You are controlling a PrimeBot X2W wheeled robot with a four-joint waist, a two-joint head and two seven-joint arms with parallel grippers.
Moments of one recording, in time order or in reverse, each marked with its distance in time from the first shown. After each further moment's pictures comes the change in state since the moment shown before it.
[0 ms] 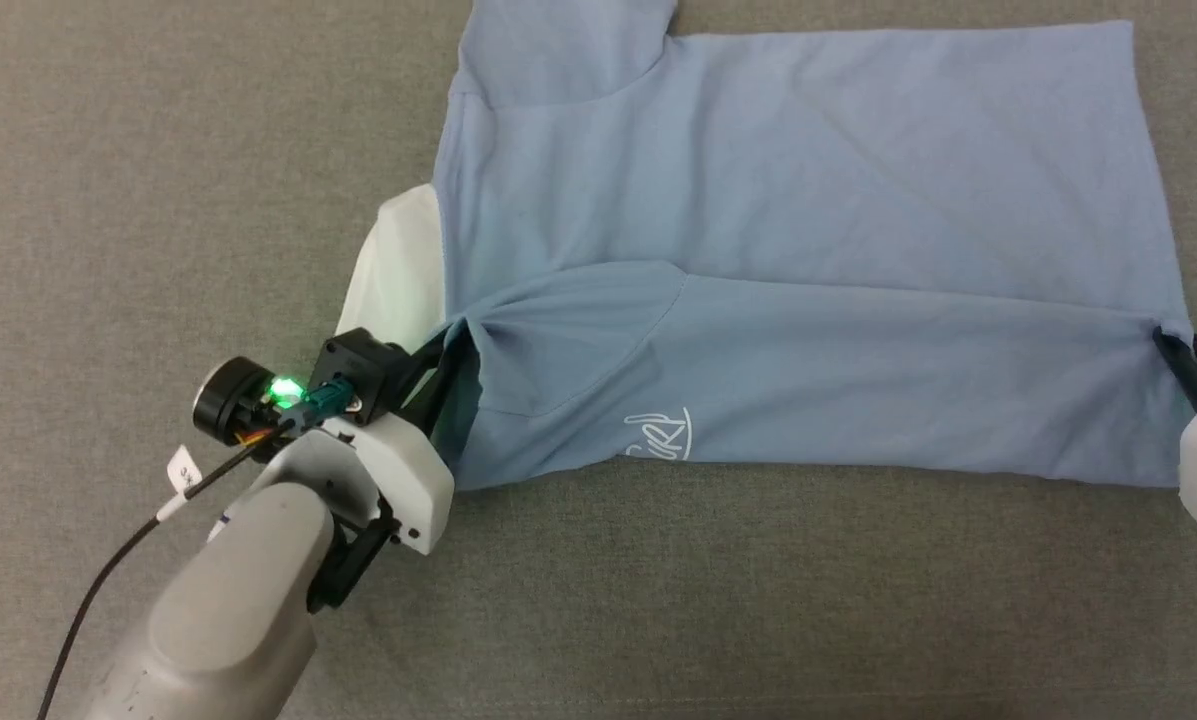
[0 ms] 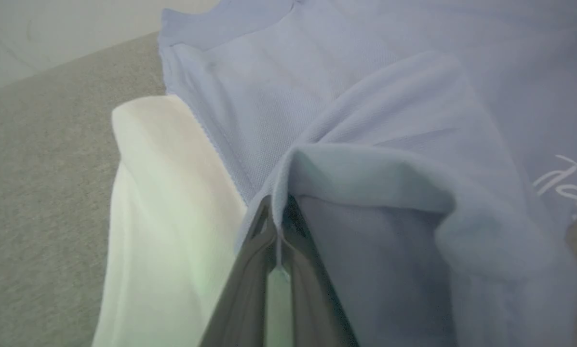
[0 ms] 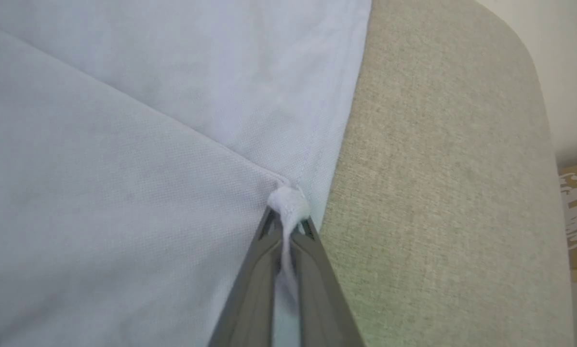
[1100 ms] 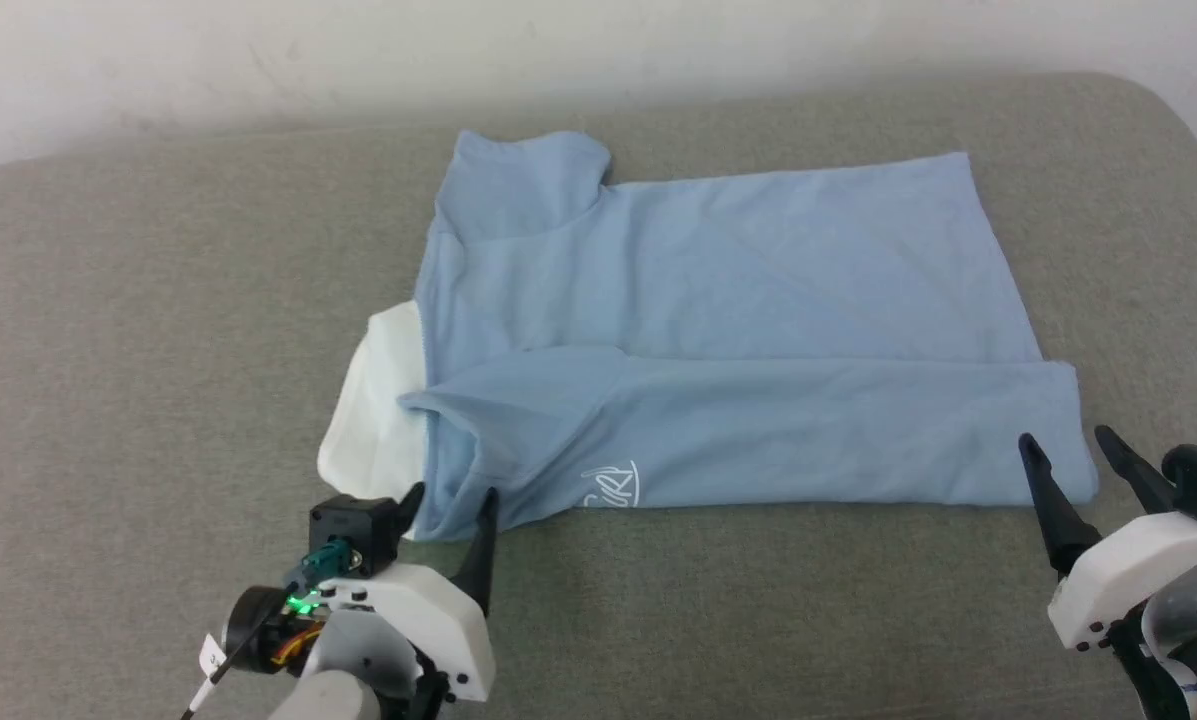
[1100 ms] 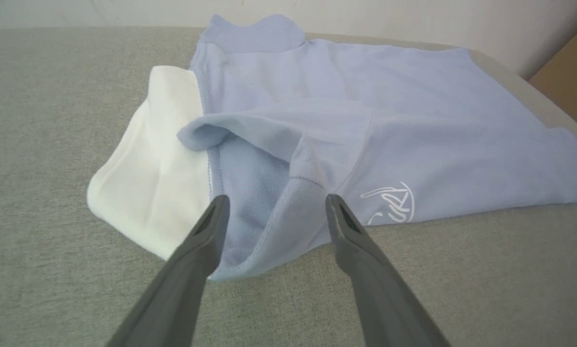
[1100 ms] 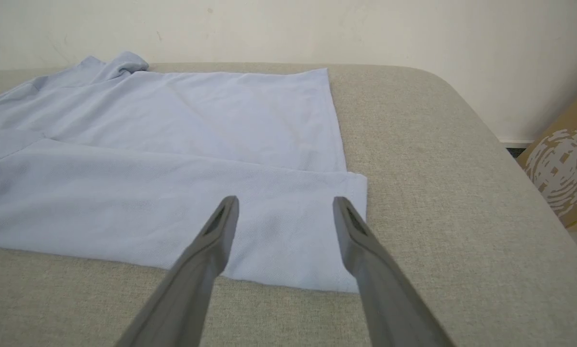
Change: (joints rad) left arm 0.378 -0.081 0.076 -0.278 -0.170 0.320 0.074; right arm 0.384 0.420 -0.418 -0.324 -0.202 0.000 0.017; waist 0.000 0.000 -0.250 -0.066
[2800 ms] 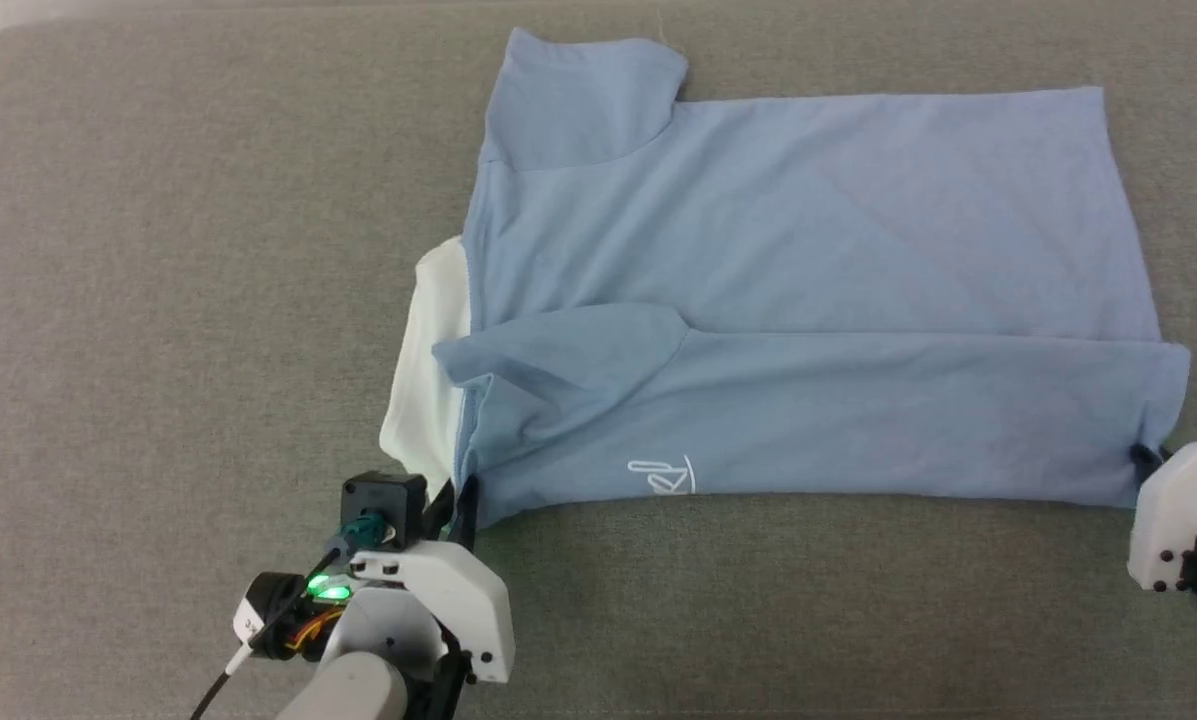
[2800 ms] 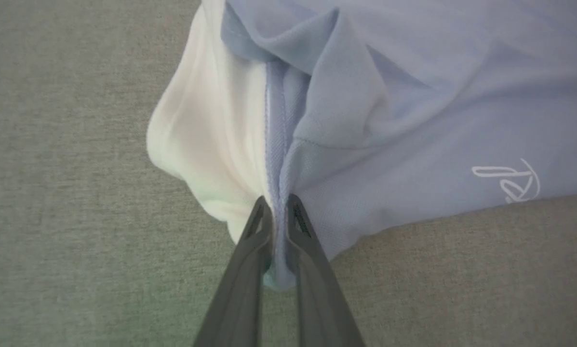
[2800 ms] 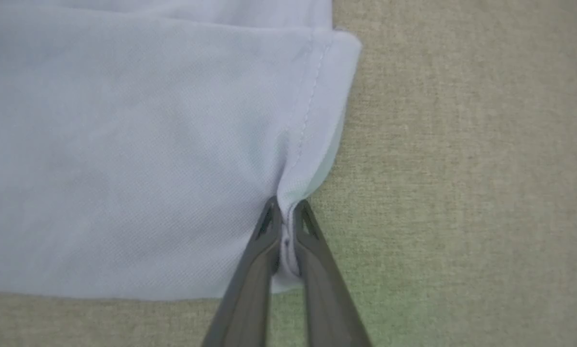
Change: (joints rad) left arm -0.049 -0.004 -0.048 -0.009 0.066 0.129 0.122; right arm -0.197 -0.079 -0.073 0.276 -0.044 0.000 0.336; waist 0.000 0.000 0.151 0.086
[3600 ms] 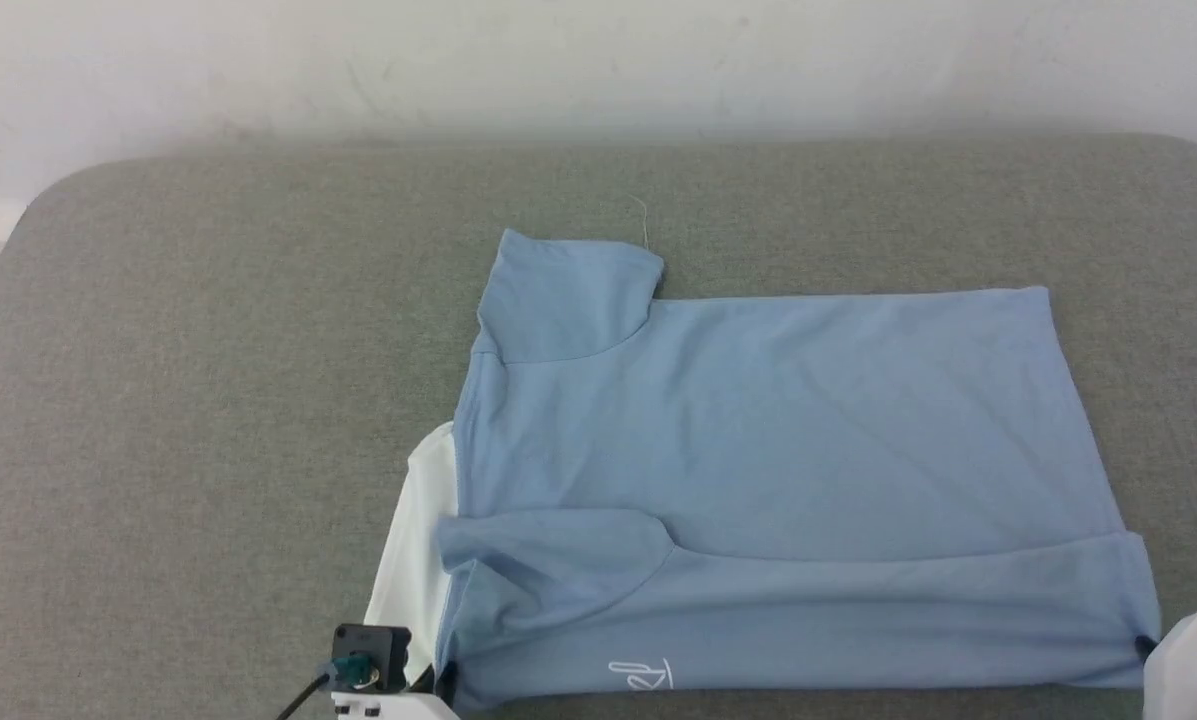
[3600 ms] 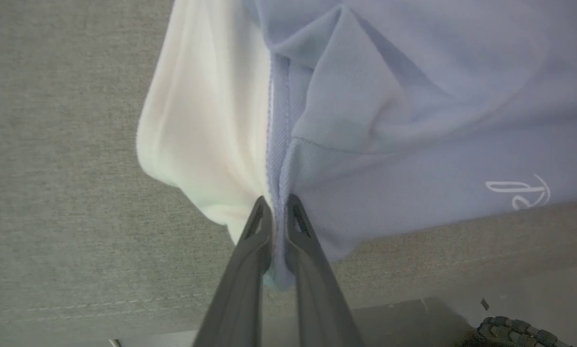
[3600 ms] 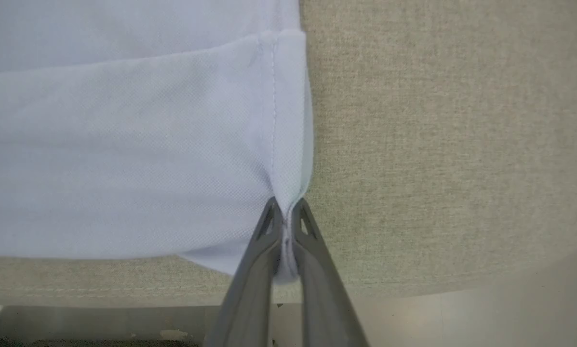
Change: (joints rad) left arm 0.205 0.064 -0.029 0.031 -0.085 -0.026 0.060; right arm 0.302 -0.021 -0.009 -0.157 0.053 0.001 0.108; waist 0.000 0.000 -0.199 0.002
